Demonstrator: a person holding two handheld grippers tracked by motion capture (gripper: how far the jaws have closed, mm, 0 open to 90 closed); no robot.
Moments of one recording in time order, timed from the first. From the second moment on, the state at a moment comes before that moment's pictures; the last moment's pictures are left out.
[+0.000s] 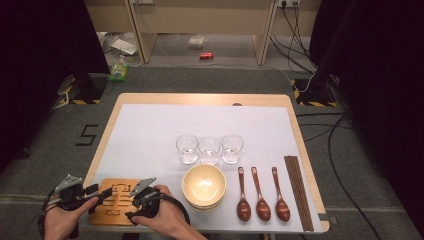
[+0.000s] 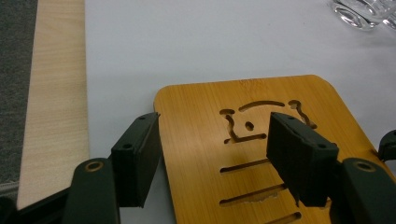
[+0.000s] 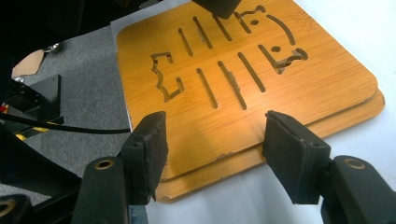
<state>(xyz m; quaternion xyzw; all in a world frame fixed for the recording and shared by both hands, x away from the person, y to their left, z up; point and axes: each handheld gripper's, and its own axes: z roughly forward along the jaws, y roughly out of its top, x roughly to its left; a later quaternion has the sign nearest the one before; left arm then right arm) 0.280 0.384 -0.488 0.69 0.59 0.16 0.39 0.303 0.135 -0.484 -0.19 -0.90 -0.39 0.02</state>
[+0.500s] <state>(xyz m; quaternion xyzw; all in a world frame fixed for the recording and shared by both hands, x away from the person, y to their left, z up) 0.277 0.388 -0.490 0.68 0.62 0.13 0.37 0.307 0.138 -0.484 -0.19 -0.90 -0.39 0.02</state>
